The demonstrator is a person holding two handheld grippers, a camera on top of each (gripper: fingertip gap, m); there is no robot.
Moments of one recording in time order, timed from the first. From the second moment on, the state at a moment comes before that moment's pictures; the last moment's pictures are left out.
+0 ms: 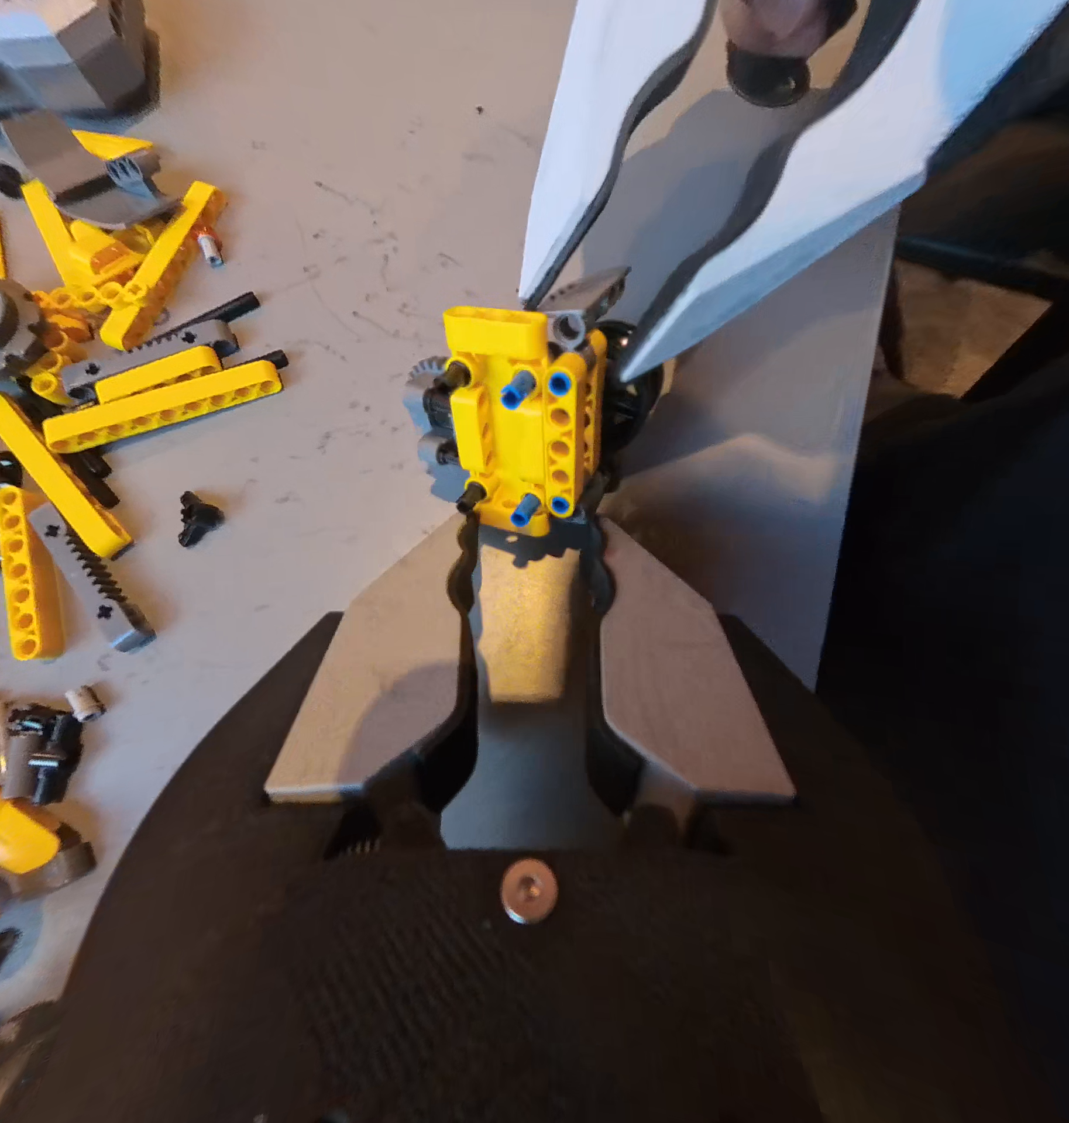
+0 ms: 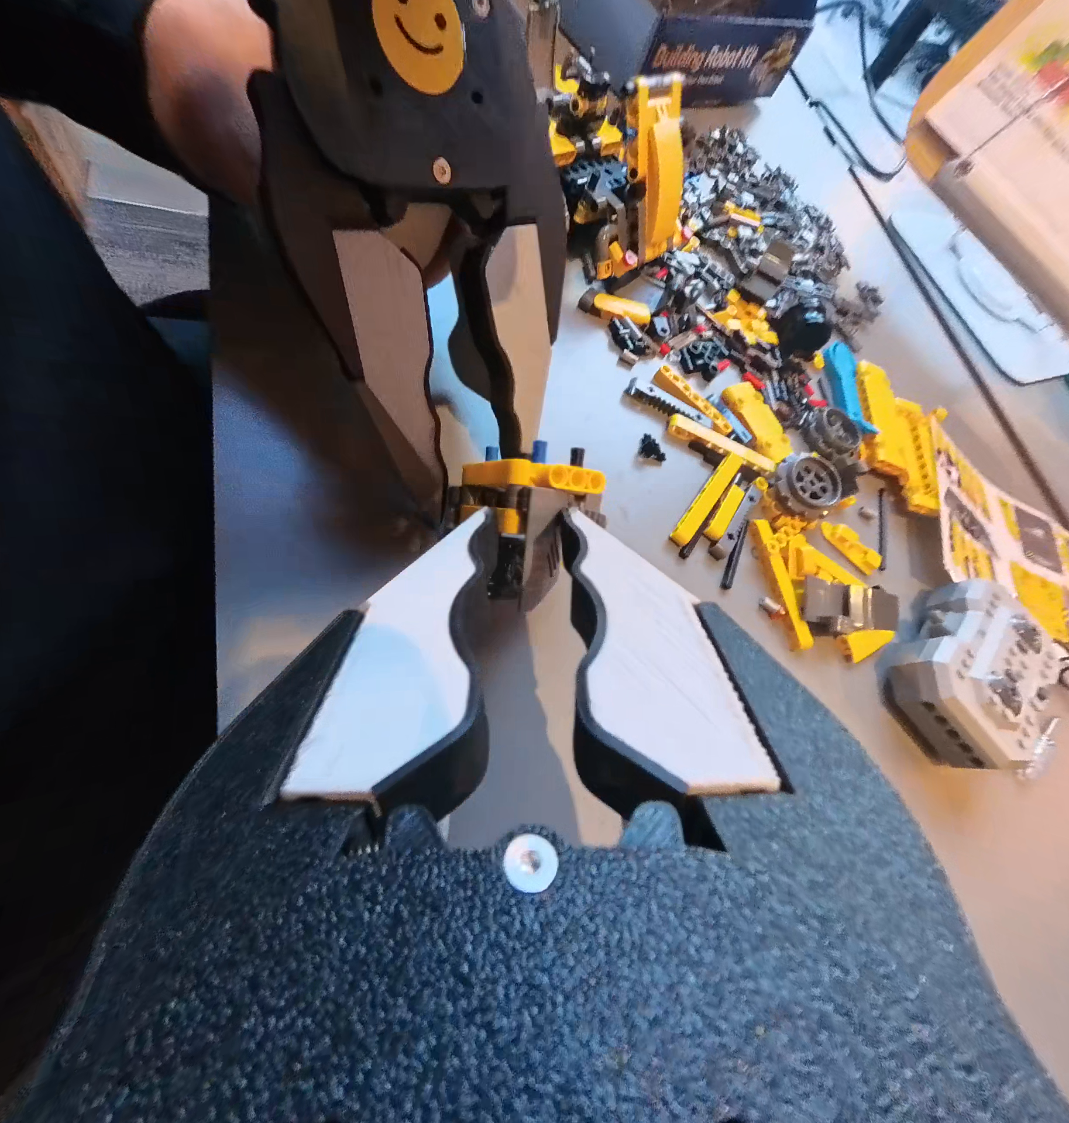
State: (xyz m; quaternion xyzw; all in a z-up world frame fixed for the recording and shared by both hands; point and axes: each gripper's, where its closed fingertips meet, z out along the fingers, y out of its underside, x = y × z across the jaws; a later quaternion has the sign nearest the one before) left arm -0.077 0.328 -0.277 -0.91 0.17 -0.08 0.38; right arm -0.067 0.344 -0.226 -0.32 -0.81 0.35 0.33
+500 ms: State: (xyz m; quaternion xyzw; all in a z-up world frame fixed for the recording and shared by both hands) left arm -0.094 0.314 -0.267 -0.89 0.17 -0.10 0.40; right arm -0.070 0.333 -0.222 -0.27 -0.83 0.30 0.38
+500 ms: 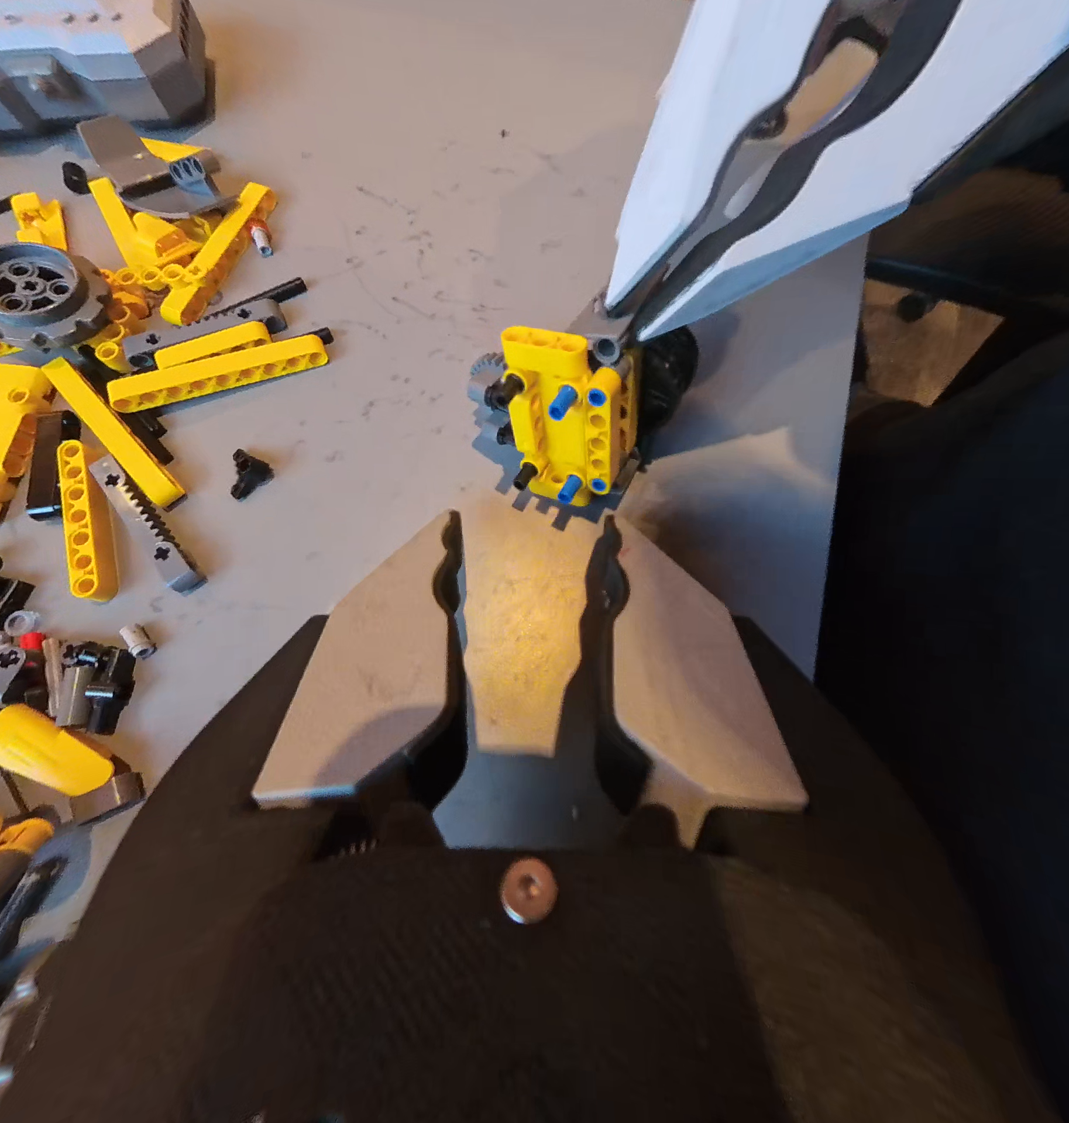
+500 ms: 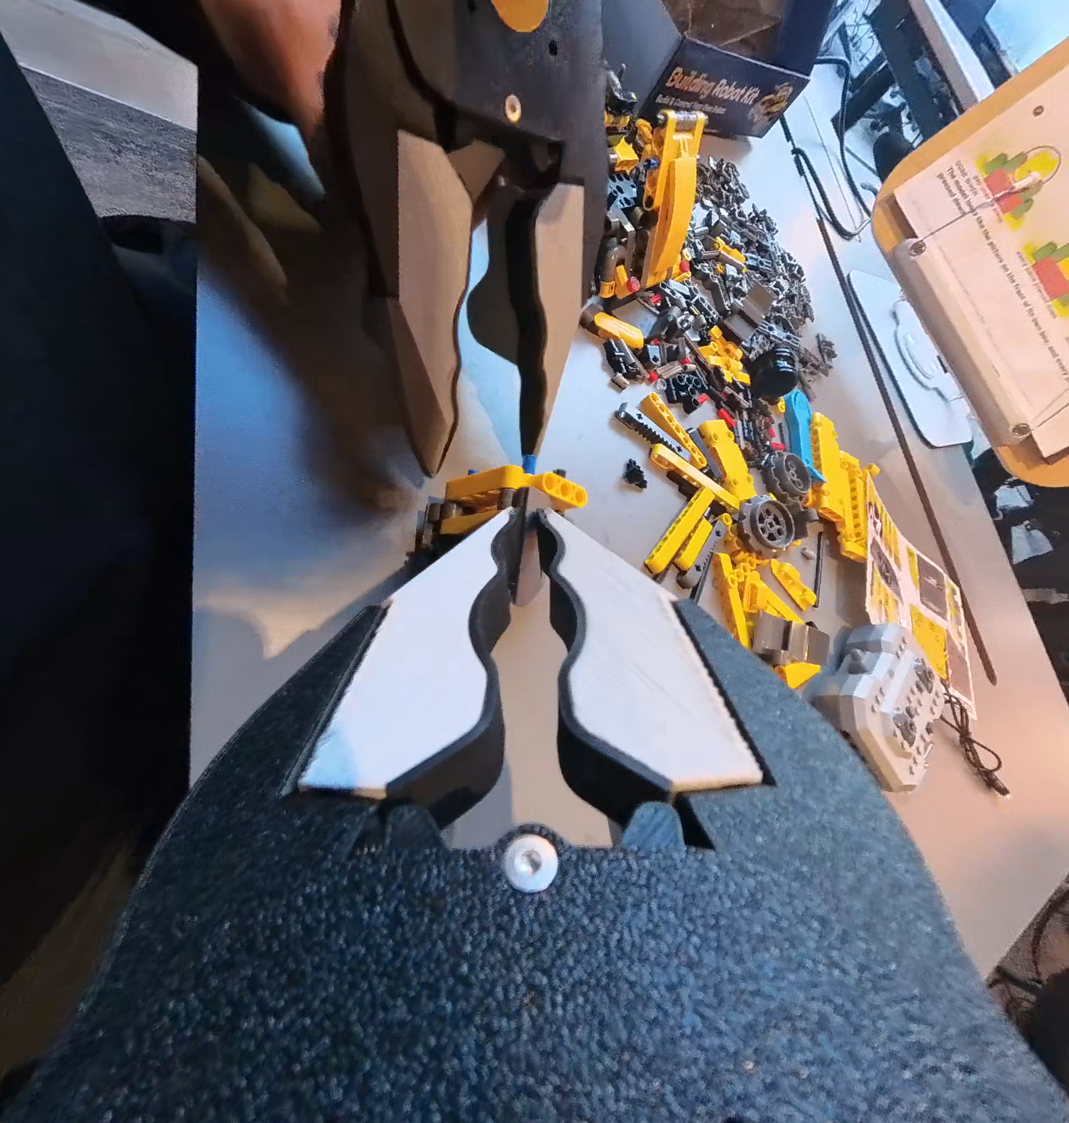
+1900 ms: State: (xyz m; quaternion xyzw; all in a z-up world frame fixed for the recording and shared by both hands) left arm -0.063 0.318 -0.251 -0.79 0.34 0.11 0.49; right arm -0.071 0.316 -0.238 -0.31 -0.83 0.37 0.30
